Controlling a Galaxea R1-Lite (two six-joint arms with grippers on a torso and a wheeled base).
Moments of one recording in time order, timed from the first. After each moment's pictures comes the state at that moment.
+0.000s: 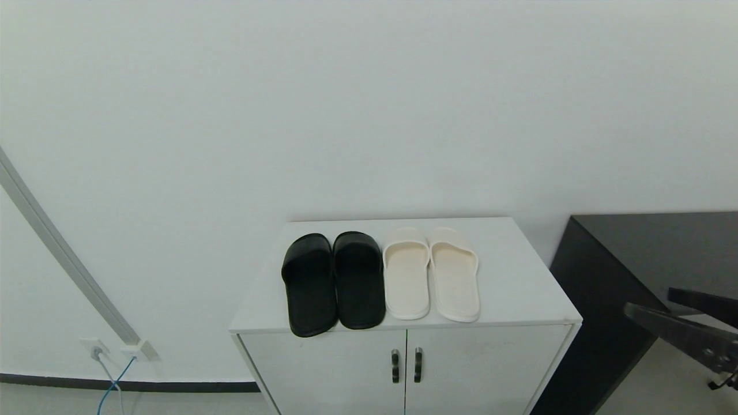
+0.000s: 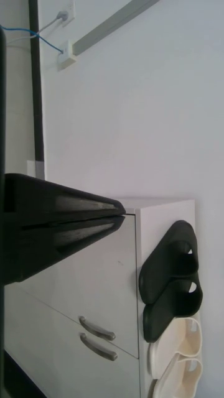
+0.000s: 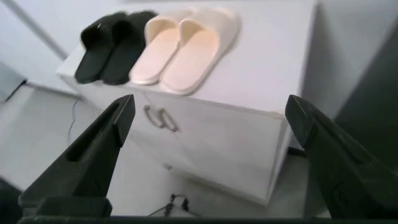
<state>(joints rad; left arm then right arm) 0.00 0.00 0.00 0.00 0.02 0.00 0.49 1.01 -0.46 -0.29 -0.02 0.20</state>
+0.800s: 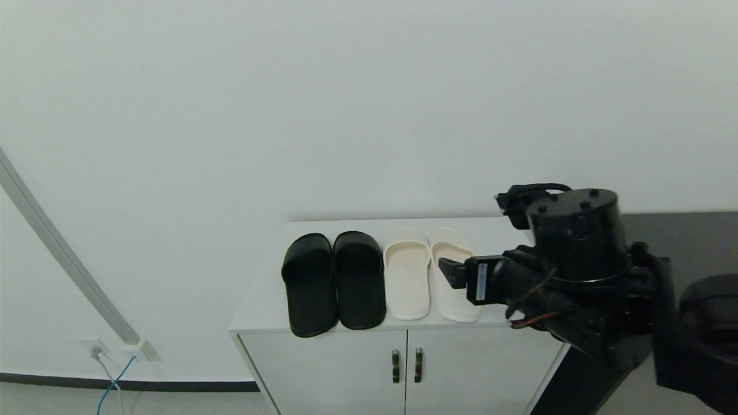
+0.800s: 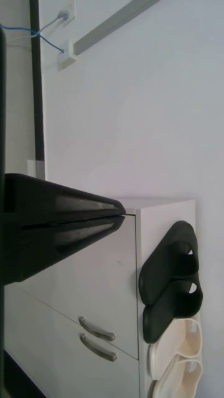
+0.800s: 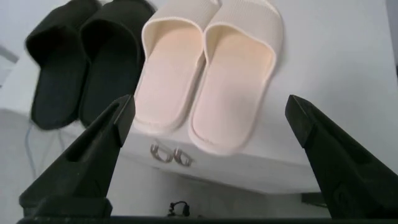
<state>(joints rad) 0.00 0.00 0.00 0.00 0.02 0.00 0.84 1.69 -0.94 -0.36 -0.52 0.36</state>
